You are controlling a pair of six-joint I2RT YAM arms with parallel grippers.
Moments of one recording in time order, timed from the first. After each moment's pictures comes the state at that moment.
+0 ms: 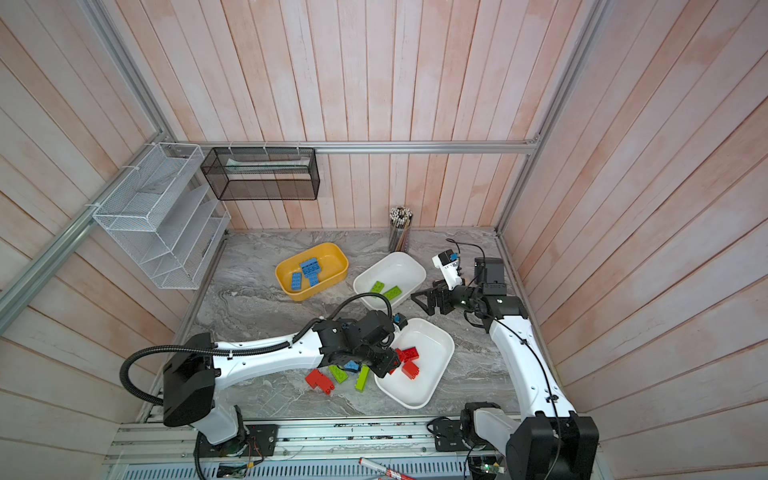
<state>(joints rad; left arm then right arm) -1.16 1.75 1.24 -0.48 0.16 -0.38 0.04 1.14 0.96 -0.59 -0.76 -0.15</state>
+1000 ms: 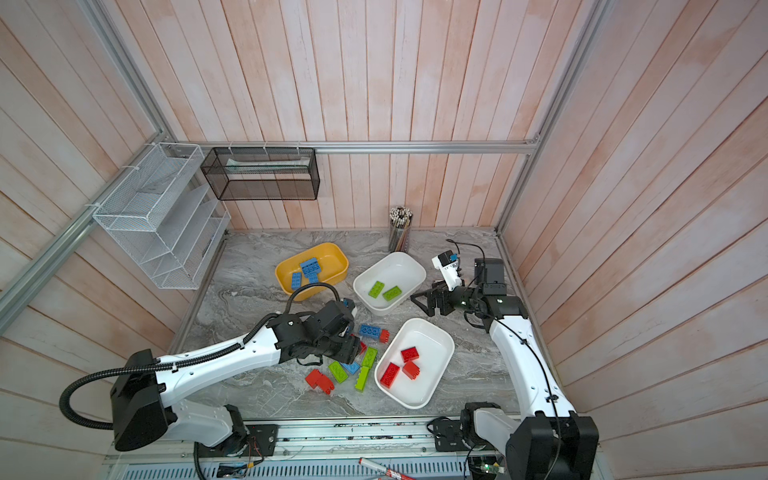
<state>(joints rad) -0.98 1.39 1.00 -0.74 -0.05 -0.57 0.04 1.14 0.96 -0.61 -0.79 -0.16</state>
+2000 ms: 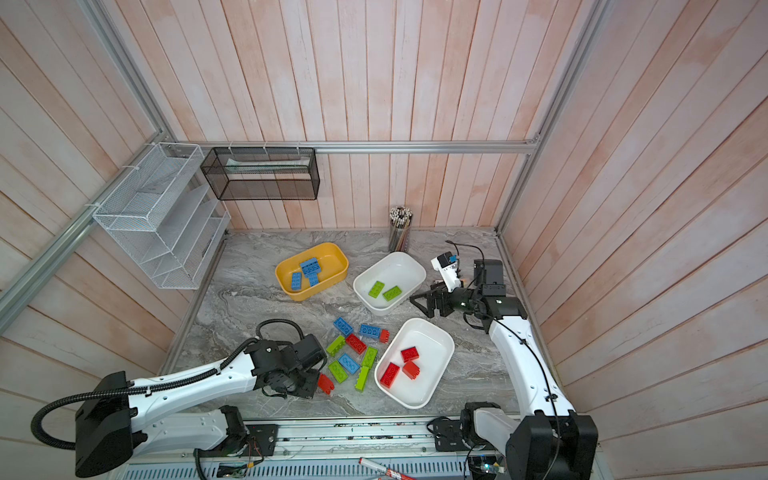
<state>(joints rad) -1.00 1.22 0.72 -0.92 -0.03 -0.75 0.04 1.14 0.95 -0.60 -0.81 -0.16</state>
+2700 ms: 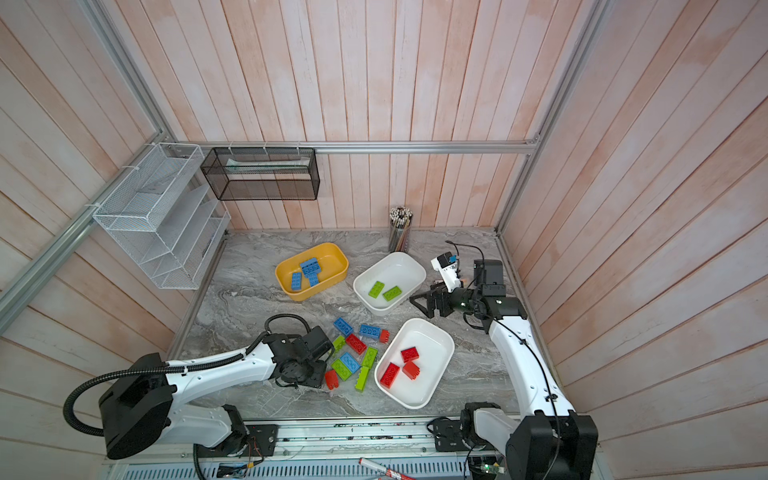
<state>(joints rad) -0.91 1.39 0.72 -0.75 -0.06 -0.67 0.04 1.14 0.95 -0.60 -0.81 -0.16</state>
